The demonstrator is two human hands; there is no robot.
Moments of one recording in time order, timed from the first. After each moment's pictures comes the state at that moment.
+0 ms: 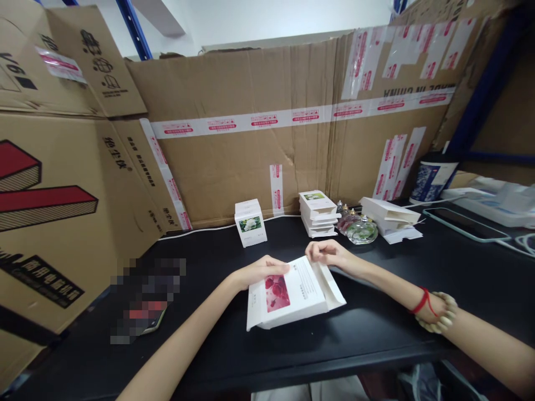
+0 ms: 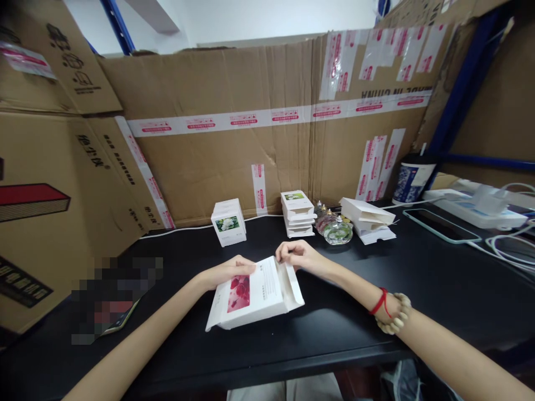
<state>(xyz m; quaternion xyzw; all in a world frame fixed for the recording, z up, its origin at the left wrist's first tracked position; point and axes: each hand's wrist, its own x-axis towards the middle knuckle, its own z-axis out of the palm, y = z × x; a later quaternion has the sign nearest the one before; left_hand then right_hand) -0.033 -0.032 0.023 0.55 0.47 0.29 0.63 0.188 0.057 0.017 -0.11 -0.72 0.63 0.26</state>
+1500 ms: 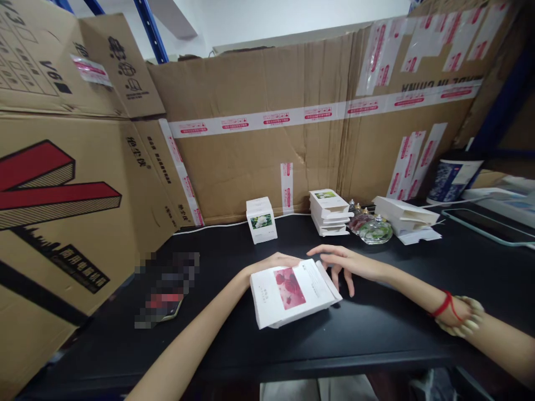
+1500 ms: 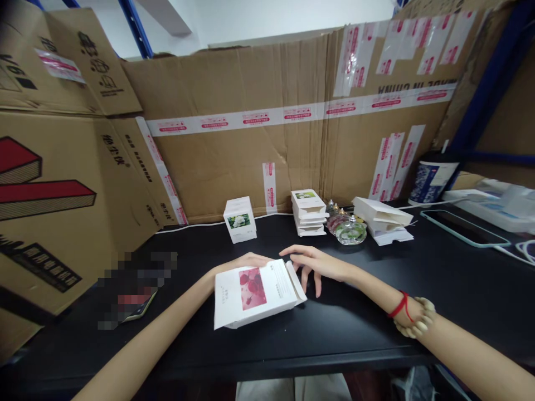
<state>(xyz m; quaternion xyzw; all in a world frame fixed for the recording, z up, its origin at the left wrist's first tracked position) -0.038 -0.021 0.014 0.53 0.45 0.31 0.65 0.193 0.047 0.023 -0.23 -0.72 0.65 0.08</state>
